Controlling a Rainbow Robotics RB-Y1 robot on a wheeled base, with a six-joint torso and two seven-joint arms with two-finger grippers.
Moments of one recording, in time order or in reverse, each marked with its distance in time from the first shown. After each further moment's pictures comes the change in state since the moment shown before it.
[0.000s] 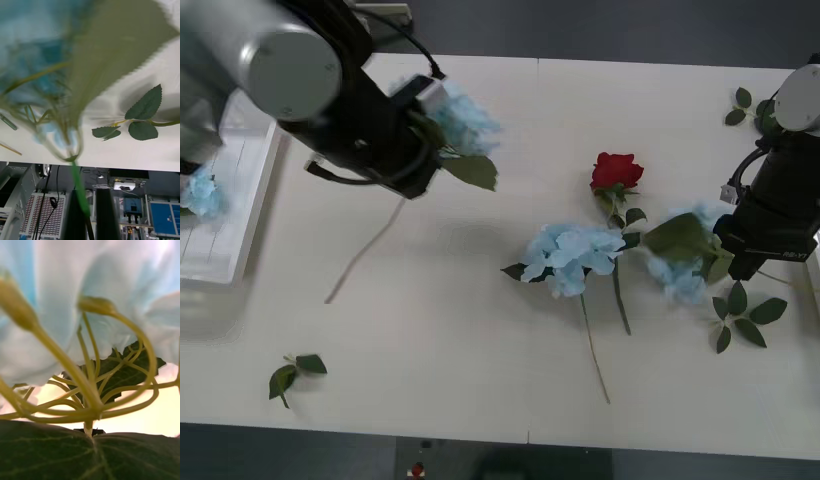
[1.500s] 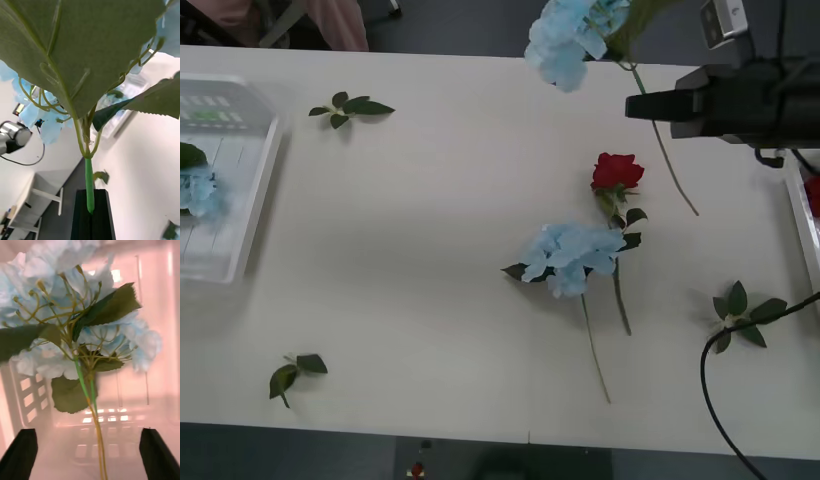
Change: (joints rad) right arm 0.101 0.273 -0.581 -0.206 -0.827 -0.243 0.660; left arm 0.368 0.254 0.775 0.690 -0.196 -0.177 -0.871
